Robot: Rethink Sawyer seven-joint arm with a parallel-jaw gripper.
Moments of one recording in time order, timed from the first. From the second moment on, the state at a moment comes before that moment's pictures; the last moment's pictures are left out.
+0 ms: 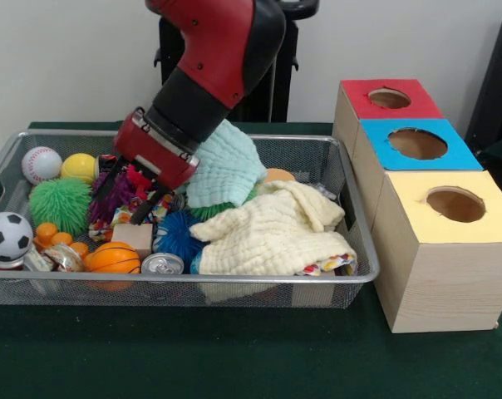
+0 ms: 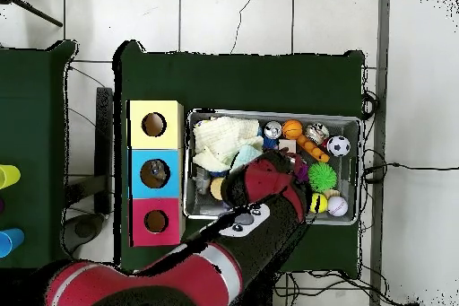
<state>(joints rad) 0.13 -0.11 -0.71 1.50 0.05 -0.07 1.84</state>
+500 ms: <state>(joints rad) 0.06 -0.04 -0.72 1.49 0.07 -0.27 1.84</state>
